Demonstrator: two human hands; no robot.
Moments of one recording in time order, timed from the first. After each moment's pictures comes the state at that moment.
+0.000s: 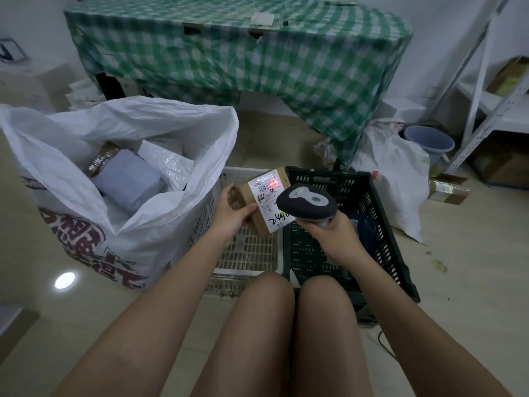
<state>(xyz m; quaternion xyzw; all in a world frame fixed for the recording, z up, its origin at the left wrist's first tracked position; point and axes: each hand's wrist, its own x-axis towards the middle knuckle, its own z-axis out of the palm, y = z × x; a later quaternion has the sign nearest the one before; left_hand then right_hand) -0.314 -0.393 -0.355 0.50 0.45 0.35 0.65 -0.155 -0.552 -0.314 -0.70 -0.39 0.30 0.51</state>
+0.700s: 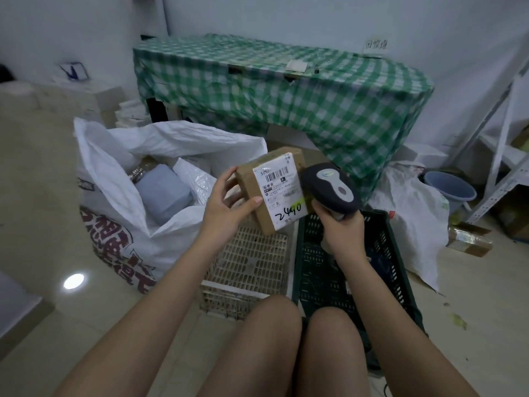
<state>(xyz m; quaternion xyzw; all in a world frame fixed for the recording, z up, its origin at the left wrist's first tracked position) -0.367 -0.427 -0.263 0.56 0.34 0.50 0.56 -0.180 -0.521 -0.256 -0.60 -0.34 0.25 0.68</state>
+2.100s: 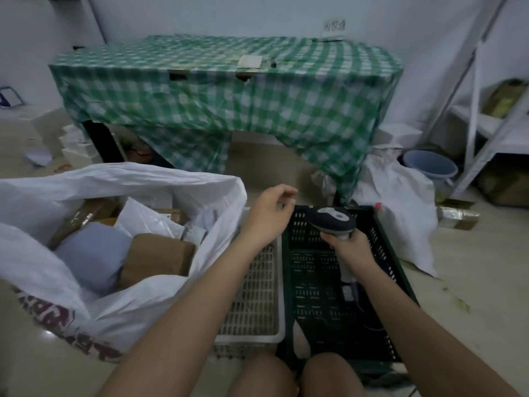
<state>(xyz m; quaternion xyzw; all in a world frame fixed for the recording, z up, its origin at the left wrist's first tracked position) -0.207 -0.351 -0.266 0.80 0.32 0.30 0.40 -0.058 -0.462 -0.325 -0.75 -0.24 0.29 0.55</state>
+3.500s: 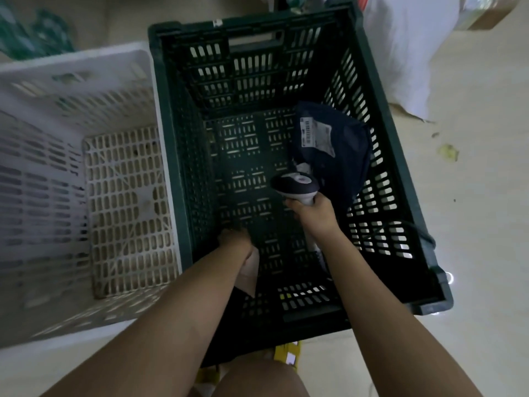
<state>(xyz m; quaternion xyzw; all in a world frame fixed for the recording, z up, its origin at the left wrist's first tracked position) -0.066 -0.392 -0.695 0.72 0.41 -0.49 0.25 0.061 -0.490 -0.632 -0.79 0.00 0.43 0.44</state>
